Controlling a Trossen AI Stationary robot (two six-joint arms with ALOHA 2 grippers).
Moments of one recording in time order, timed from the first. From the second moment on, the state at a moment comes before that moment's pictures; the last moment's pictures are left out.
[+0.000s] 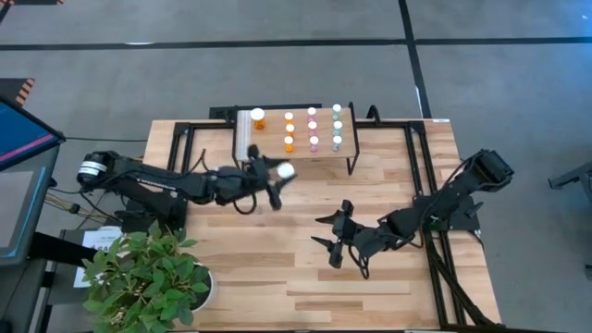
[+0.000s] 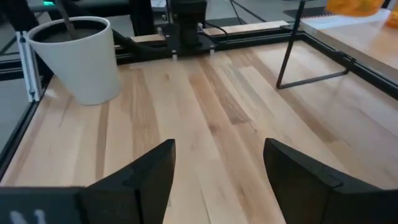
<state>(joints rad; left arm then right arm) -0.04 1.32 0.79 0.48 -0.54 0.05 0.49 1.50 0.84 0.21 0.71 0.35</state>
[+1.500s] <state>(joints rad) 0.25 1.29 0.56 0.69 -0.77 -0.09 0.46 1.50 0.84 0.22 0.71 0.37</state>
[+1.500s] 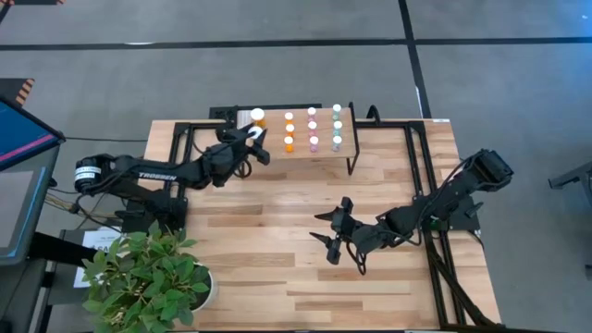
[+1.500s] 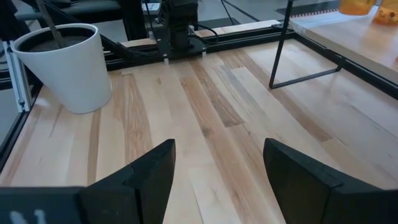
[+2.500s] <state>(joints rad) 0.39 1.29 0.57 0.57 -0.52 -0.16 0.45 1.50 0.84 0.22 0.71 0.39</state>
